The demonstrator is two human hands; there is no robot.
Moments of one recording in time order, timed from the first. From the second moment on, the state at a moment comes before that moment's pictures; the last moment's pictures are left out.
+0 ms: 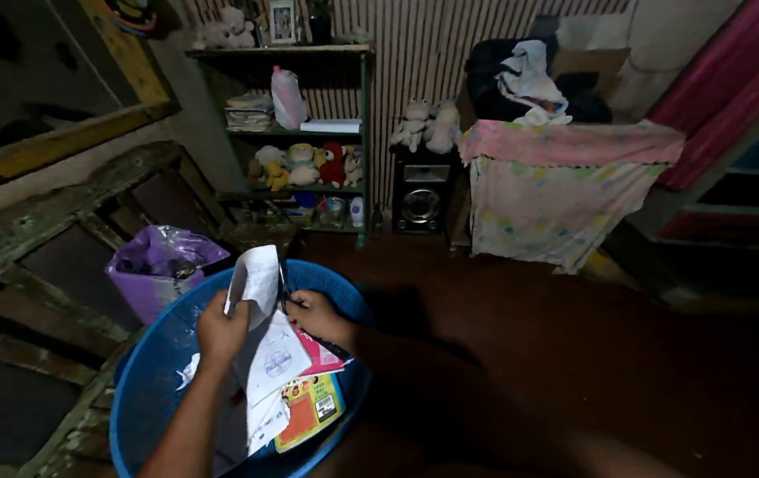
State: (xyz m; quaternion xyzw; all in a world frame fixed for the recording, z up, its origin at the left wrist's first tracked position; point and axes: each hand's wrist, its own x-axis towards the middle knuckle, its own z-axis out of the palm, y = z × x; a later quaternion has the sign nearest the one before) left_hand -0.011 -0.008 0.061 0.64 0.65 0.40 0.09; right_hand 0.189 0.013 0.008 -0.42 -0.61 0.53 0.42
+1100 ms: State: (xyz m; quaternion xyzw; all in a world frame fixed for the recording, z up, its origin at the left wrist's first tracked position) left_hand -0.009 -0.003 0.057 0.54 0.62 0.50 0.26; right_hand 0.192 0.014 0.012 -0.40 -0.58 0.53 0.48
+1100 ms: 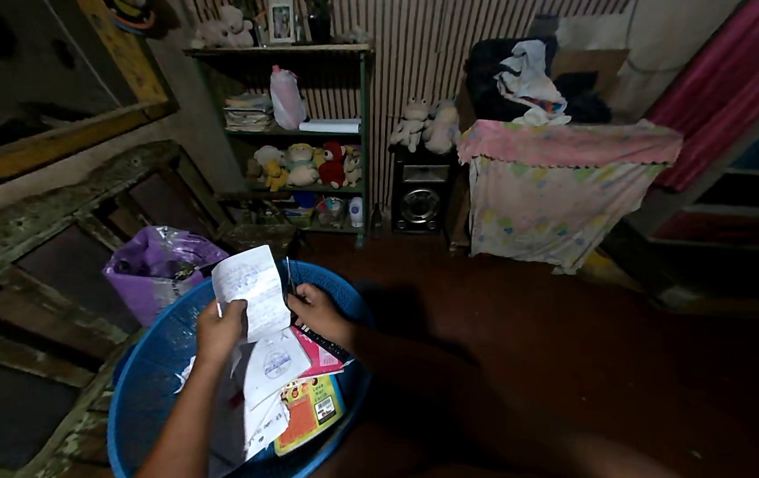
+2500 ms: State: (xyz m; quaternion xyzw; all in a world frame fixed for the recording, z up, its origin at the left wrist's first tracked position) left_hand 0.004 -0.006 0.121 0.47 0.56 0.66 0.19; right_hand 0.155 -0.057 0.039 -0.30 -0.32 0.83 0.35
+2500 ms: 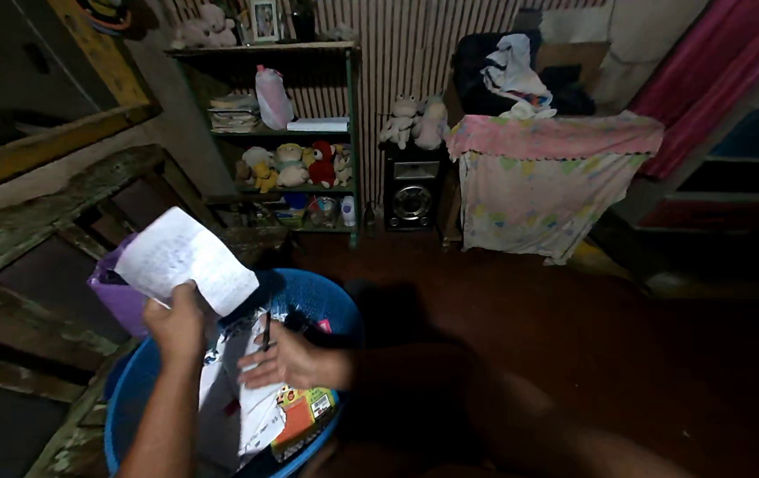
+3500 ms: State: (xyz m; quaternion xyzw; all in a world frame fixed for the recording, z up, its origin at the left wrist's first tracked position) left_hand 0.048 -0.007 0.100 0.73 0.40 0.56 -0.04; right_hand 0.154 -0.119 0.059 -0.25 -0.19 0.86 0.39
